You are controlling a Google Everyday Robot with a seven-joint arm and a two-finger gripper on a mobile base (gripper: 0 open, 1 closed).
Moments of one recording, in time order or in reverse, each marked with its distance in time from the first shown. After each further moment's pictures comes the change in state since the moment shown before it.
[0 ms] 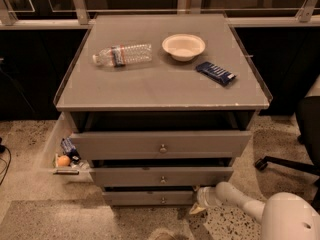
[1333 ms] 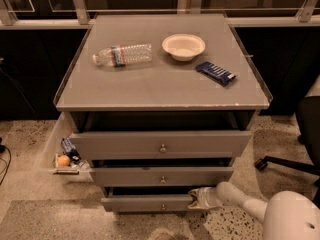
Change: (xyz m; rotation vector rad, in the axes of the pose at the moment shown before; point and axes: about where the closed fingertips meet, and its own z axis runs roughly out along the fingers) arm -0.006 -0.005 -0.011 0.000 0.000 0.000
